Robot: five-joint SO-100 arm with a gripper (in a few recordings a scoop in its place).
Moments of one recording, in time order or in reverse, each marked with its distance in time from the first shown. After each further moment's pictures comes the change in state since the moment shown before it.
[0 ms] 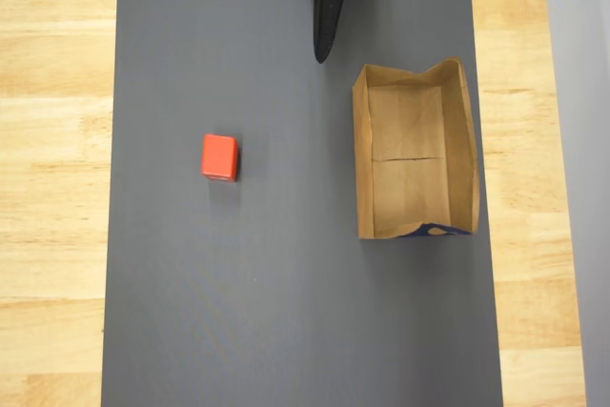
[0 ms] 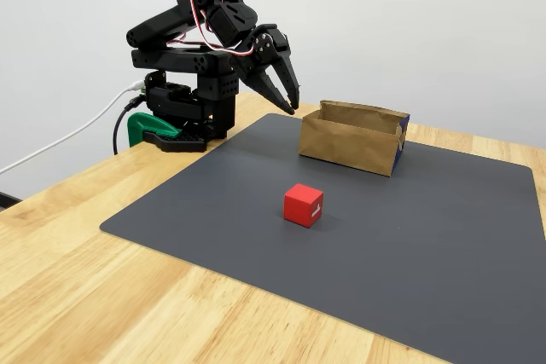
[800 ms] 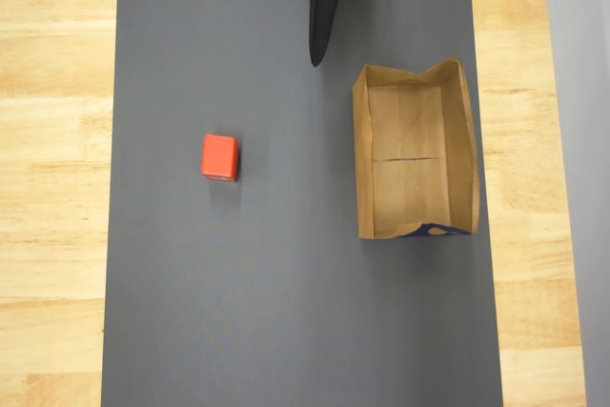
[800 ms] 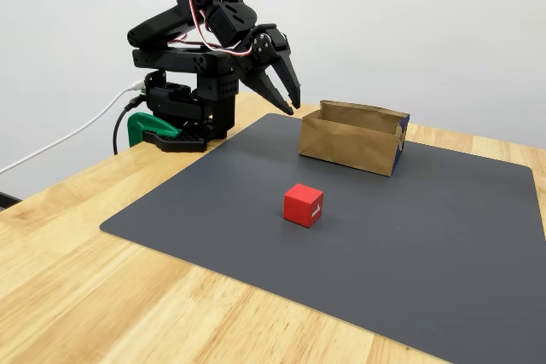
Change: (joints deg) arm 2.5 0.0 0.0 -0.2 0.7
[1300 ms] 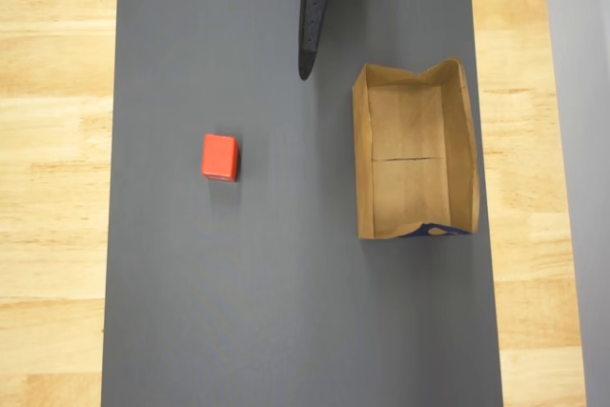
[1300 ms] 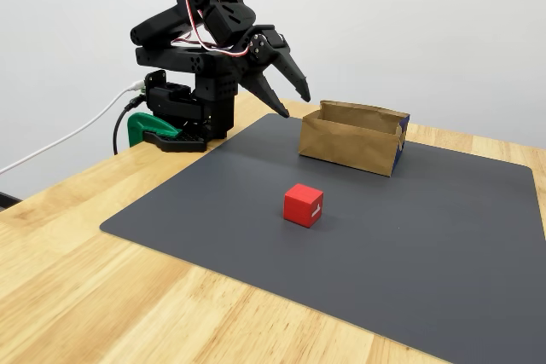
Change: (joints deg) arm 3.9 -5.4 -3.0 -0.8 -1.9
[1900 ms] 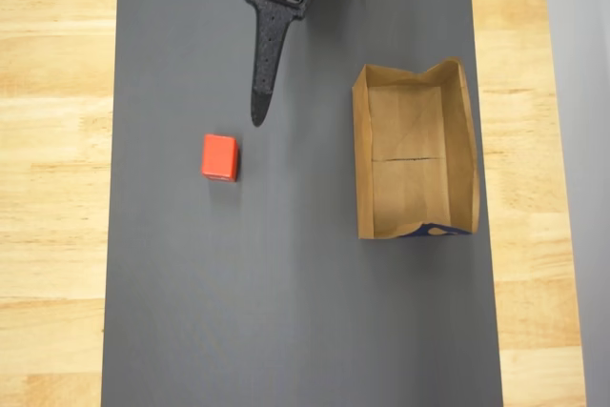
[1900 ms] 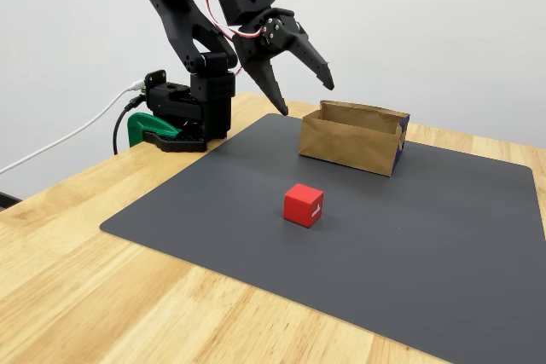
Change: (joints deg) arm 12.3 -42.4 -28.3 -4.3 -13.4
